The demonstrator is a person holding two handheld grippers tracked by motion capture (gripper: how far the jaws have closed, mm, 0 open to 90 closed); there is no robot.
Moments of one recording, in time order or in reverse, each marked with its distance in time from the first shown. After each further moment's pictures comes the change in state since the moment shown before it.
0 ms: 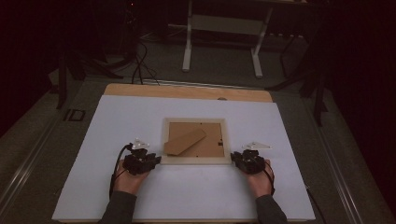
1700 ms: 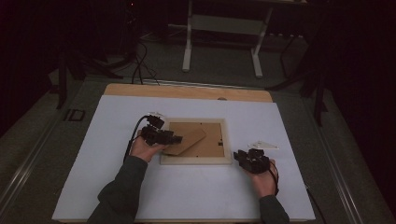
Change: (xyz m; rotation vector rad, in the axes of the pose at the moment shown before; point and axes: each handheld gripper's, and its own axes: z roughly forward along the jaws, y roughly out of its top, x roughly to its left) left arm 0.001 0.098 0.041 0.077 -0.310 0.015; right arm -0.010 0.000 -0.010 -0.040 0.016 0.033
